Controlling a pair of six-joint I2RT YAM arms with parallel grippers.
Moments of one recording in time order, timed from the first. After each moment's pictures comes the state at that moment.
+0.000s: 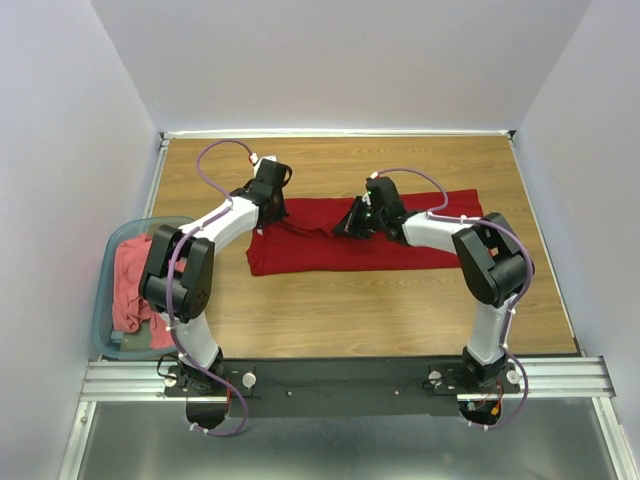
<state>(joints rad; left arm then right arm) -0.38 1.77 1.21 -0.32 -0.22 -0.47 0.53 1.92 1.11 0.13 -0.28 0.85</state>
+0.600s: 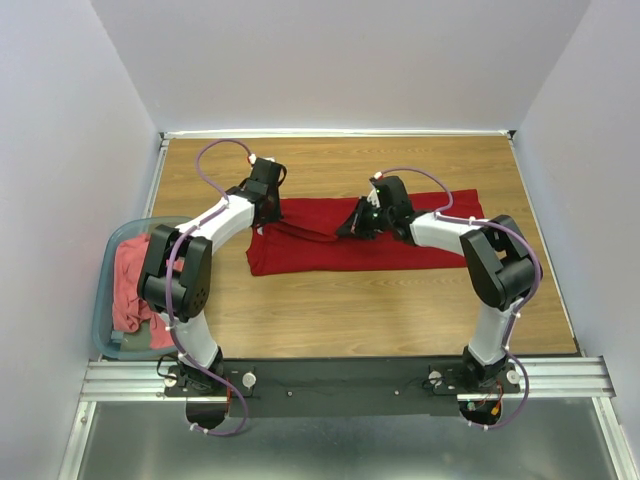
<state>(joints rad) -0.34 1.77 1.21 -0.37 -0.18 -0.38 0.50 1.88 1.07 0.12 -0.39 0.82</state>
